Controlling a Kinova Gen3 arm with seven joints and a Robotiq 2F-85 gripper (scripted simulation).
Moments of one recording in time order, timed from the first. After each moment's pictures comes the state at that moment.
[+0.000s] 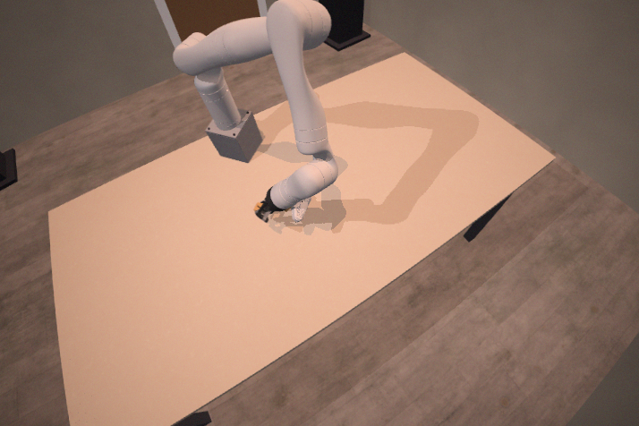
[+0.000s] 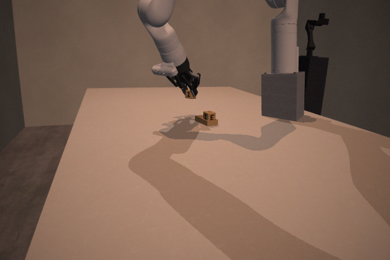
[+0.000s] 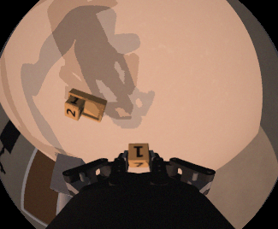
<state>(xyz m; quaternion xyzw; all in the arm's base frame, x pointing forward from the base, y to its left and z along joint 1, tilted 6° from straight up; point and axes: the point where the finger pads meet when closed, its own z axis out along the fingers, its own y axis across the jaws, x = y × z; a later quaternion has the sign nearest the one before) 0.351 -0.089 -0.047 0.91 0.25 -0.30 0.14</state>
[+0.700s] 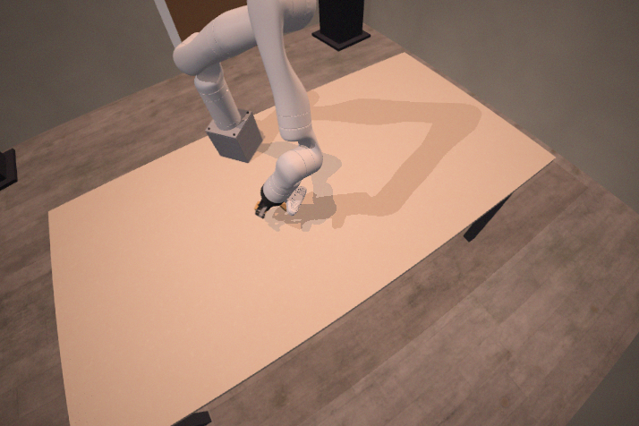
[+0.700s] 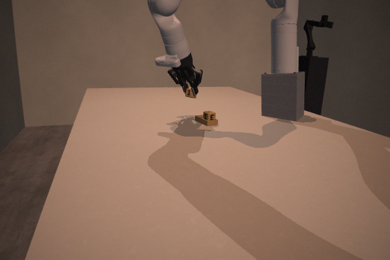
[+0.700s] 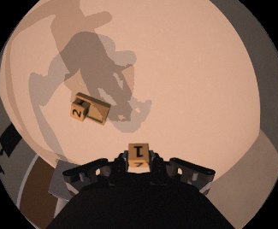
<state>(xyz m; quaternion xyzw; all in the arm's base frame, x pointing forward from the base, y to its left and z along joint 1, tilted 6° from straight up) 0.350 -0.086 -0.042 0.93 0.25 -0.24 0.12</state>
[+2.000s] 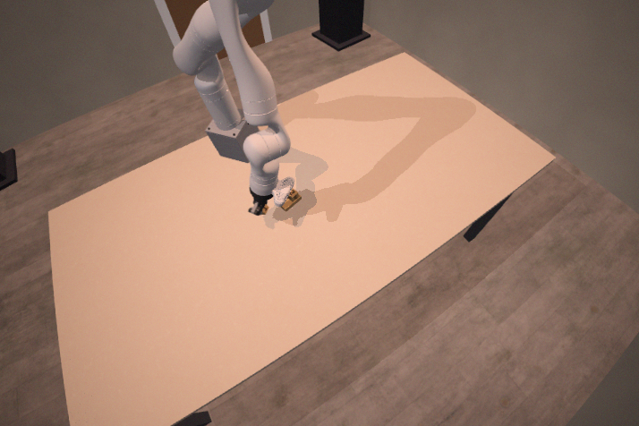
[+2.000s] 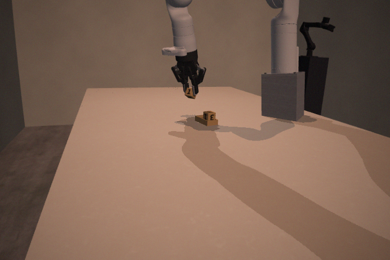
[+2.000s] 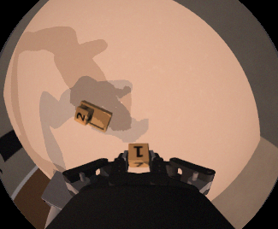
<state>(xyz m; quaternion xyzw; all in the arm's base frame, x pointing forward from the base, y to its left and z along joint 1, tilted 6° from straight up) 0.347 -0.088 -0.041 0.95 0.26 -0.11 0.09</state>
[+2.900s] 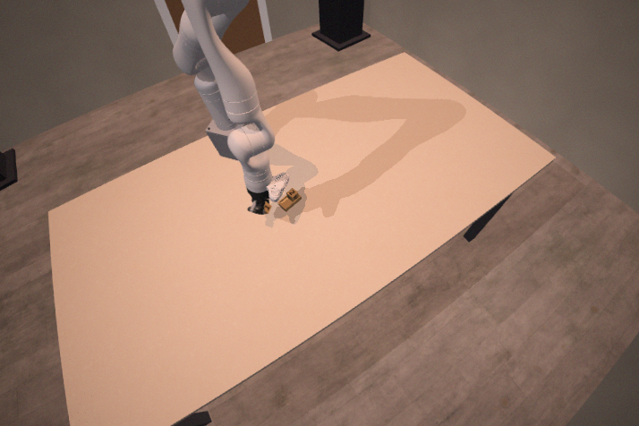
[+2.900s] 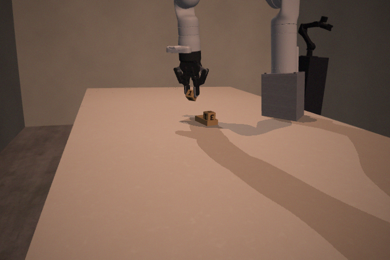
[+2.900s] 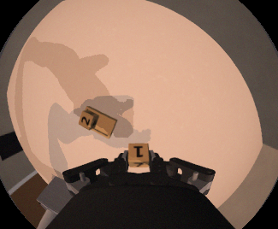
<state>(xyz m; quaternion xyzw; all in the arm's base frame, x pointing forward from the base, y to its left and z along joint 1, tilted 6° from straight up) 0.347 -0.081 -0.047 0.96 0.28 -0.05 0.06</state>
